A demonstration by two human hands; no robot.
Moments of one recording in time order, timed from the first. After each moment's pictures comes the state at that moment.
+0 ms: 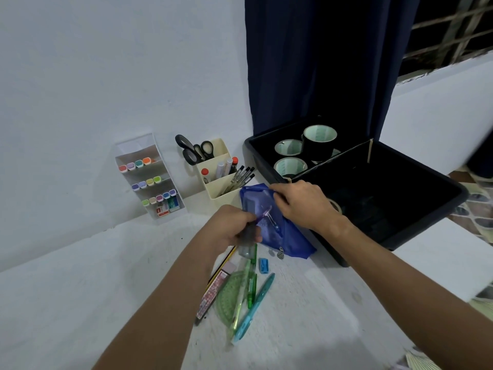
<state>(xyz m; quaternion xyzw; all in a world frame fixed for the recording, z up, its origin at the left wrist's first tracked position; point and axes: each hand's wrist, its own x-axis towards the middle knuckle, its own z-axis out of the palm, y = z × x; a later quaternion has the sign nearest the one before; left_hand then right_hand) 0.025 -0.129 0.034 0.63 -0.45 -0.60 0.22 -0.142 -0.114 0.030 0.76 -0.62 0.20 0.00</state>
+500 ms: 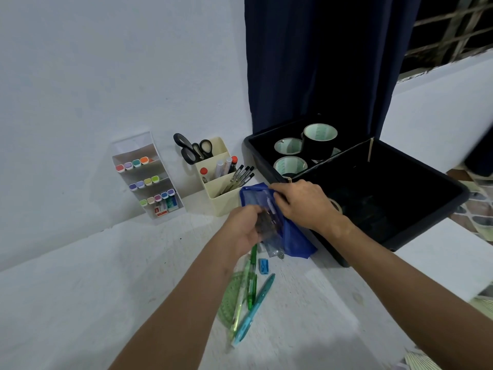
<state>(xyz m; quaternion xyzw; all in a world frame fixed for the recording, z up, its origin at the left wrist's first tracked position) -0.003 -0.127 0.019 0.55 -0.29 -0.72 0.32 -0.143 -0.116 0.027 0.76 -0.63 0.19 0.01</state>
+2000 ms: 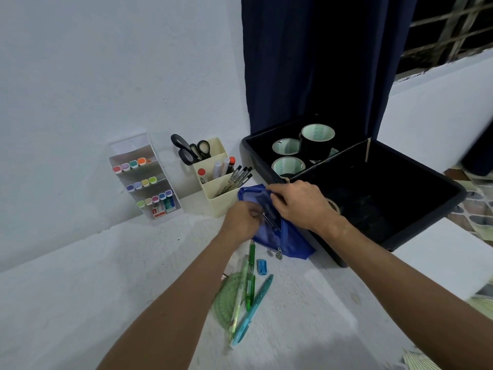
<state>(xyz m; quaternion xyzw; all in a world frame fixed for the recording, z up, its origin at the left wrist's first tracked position) 0.008 -0.158 -0.018 0.56 -0.74 -0.32 0.20 -0.144 -0.117 0.026 0.76 -0.63 0.19 0.01</state>
